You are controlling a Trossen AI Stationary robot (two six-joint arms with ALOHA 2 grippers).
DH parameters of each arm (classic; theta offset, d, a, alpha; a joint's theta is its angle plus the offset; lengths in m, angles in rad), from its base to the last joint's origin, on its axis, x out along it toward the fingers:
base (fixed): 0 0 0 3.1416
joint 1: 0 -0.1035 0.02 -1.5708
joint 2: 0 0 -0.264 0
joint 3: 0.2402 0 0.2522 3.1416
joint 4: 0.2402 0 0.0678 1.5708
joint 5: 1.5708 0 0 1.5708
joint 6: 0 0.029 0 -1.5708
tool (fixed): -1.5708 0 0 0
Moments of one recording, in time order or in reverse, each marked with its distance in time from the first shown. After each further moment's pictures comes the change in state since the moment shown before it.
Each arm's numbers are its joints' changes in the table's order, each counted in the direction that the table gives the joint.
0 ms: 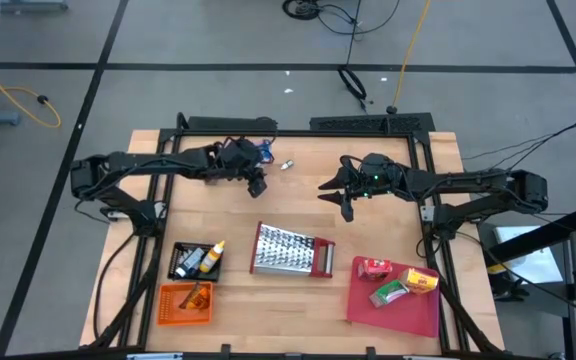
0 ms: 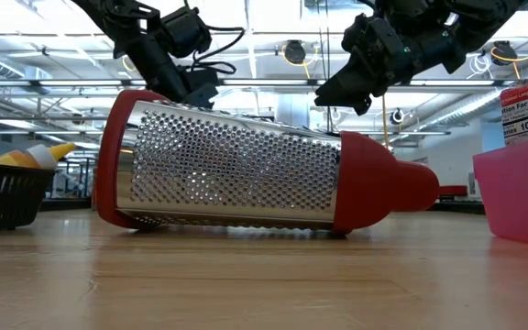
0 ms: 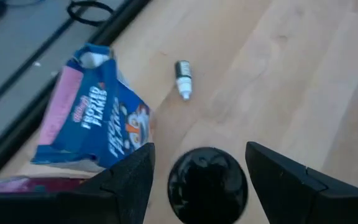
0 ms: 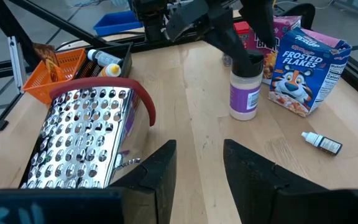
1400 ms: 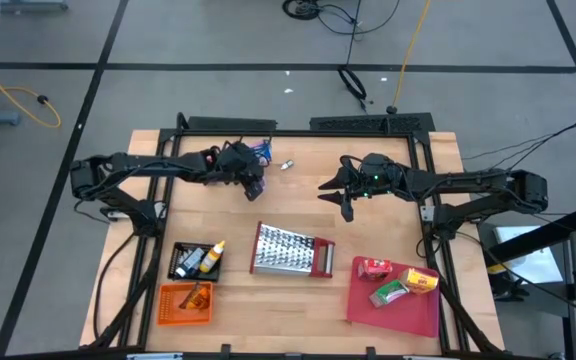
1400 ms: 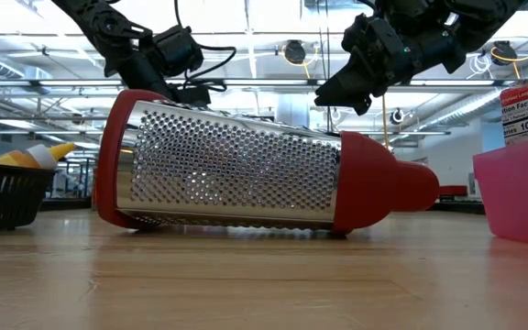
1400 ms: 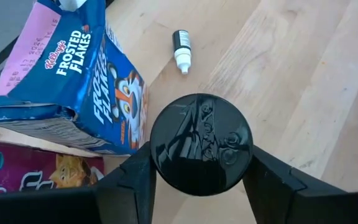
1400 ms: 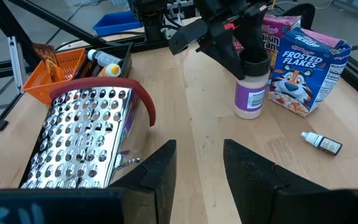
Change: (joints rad) left arm -0.033 0.000 -0.119 -0.106 -0.059 -0.019; right arm 0.000 0.000 0.000 0.000 0.000 0.001
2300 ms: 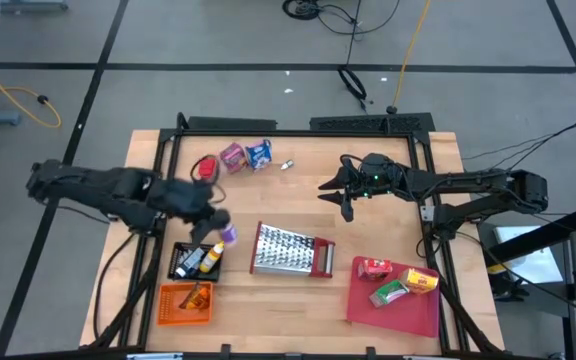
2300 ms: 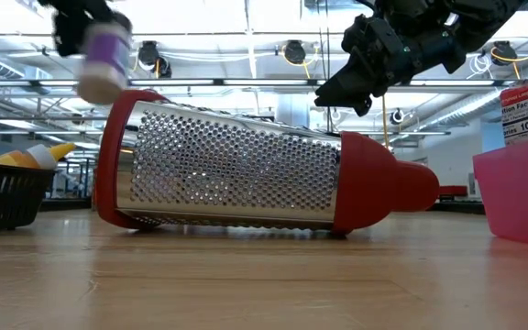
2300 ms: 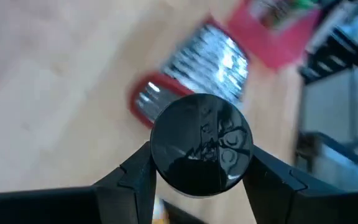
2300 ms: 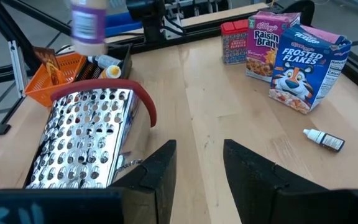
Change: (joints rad) left arm 0.574 0.563 0.110 0.583 -0.077 -0.562; right arm 0.000 0.000 0.000 0.001 0.000 0.024
